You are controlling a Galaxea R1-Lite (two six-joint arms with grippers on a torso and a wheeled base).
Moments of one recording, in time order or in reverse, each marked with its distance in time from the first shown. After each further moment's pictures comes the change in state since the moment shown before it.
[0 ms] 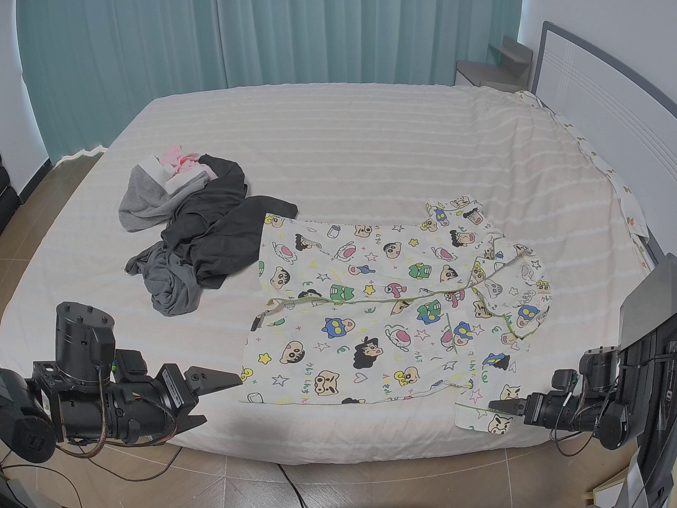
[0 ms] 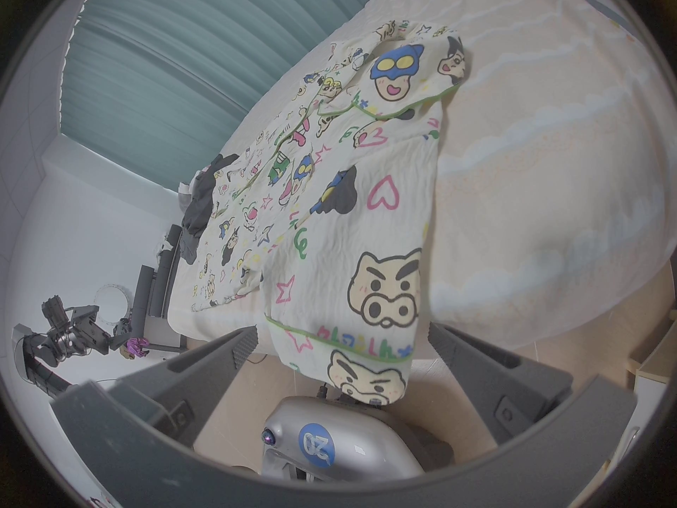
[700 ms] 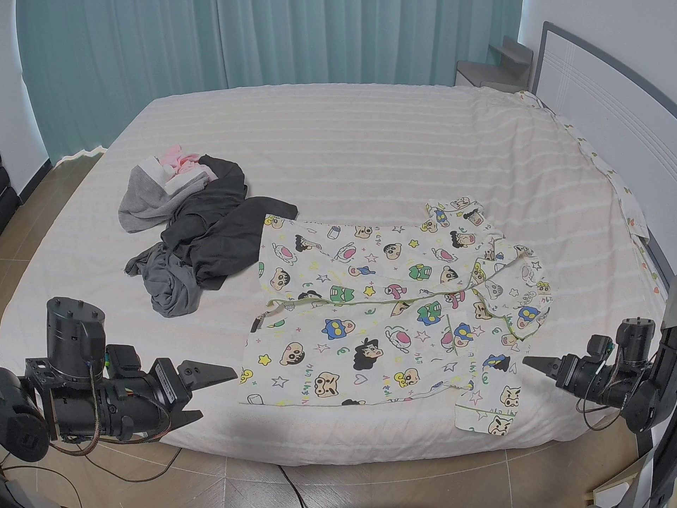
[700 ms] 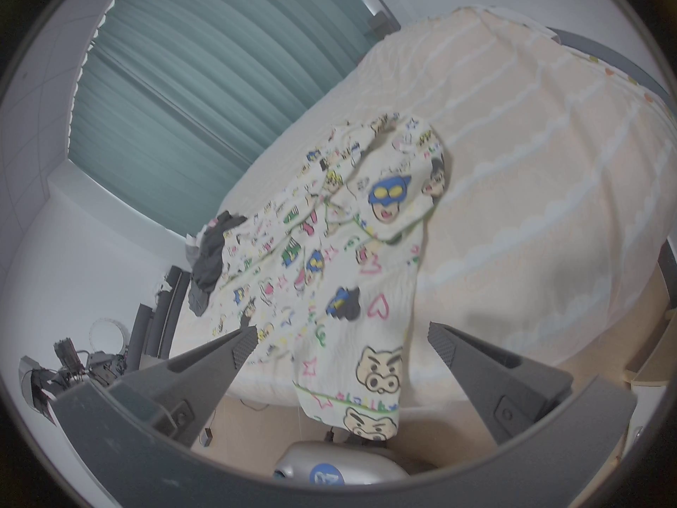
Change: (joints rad) left arm 0.010 -0.036 -0.010 0.020 -0.001 0.000; right arm -0.116 -0.275 -0.026 0.113 -0.011 0.060
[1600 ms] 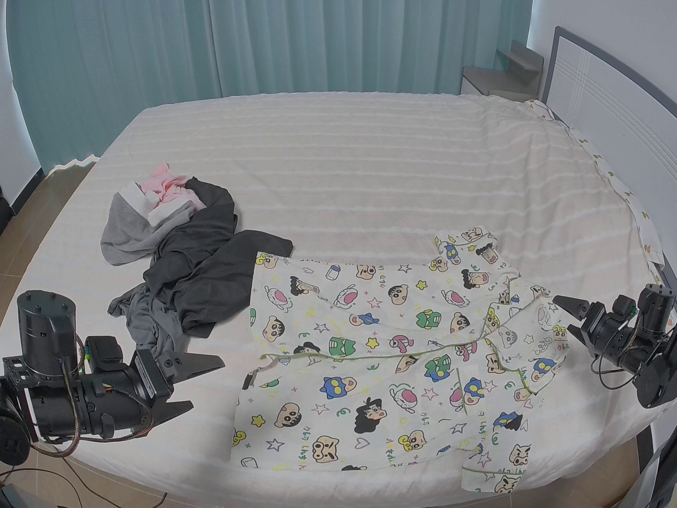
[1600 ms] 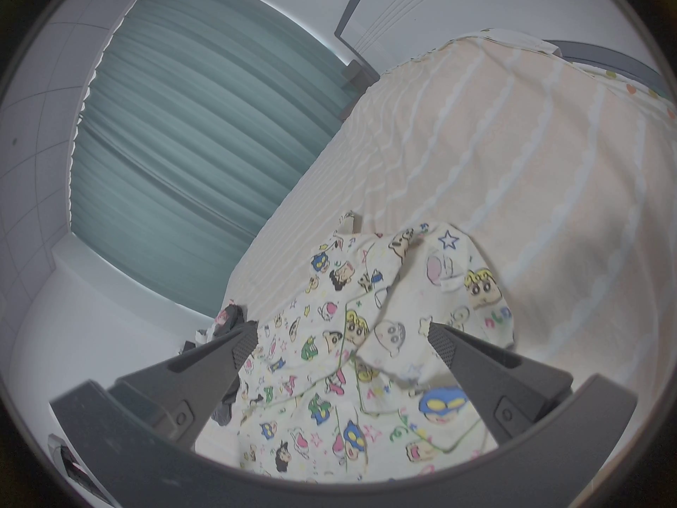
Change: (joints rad) left arm 0.002 -0.117 -0.010 0.041 0.001 0.000; right arm -0.105 -0.101 -0.153 0.018 -0.009 0.249
